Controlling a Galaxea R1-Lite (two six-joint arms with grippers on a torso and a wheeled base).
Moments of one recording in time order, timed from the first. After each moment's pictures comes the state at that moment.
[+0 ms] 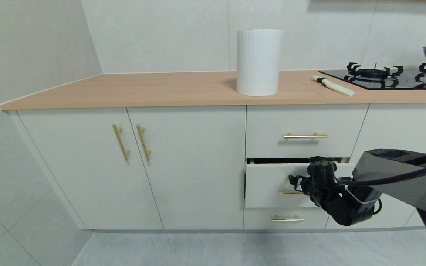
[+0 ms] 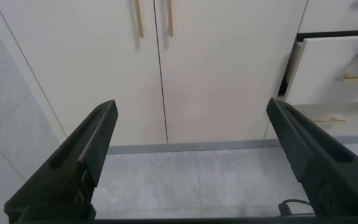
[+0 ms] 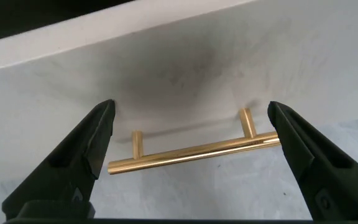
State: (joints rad) left arm 0.00 0.00 0.00 0.00 -0.04 0.01; right arm 0.26 2.48 -1.03 -1.00 -0.32 0.37
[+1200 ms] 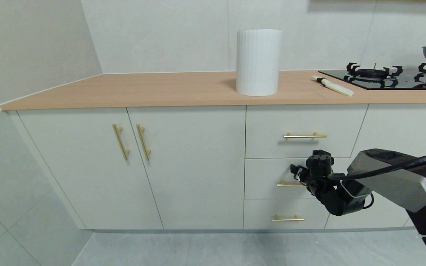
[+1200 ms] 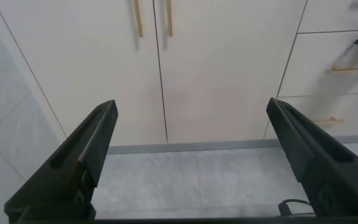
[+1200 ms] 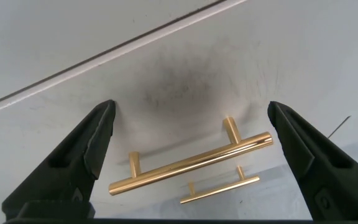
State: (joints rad) left arm 0.00 0.00 0.00 0.00 -0.04 0.01; right arm 0.23 2.57 -1.22 -0.99 -0.35 0.47
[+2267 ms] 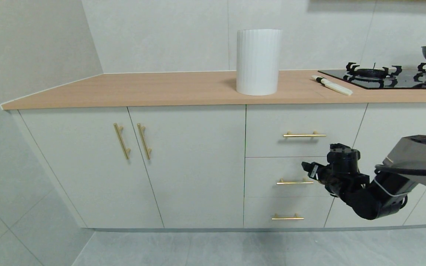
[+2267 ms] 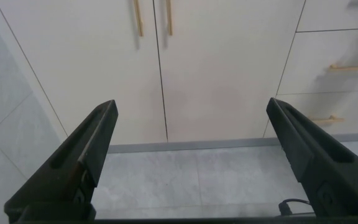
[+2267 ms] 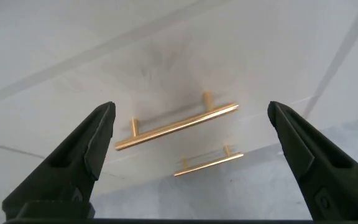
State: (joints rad) left arm 0.00 0.00 0.00 0.00 -0.04 0.01; right arm 0.22 2.27 -0.90 -1.00 -0.29 0.44
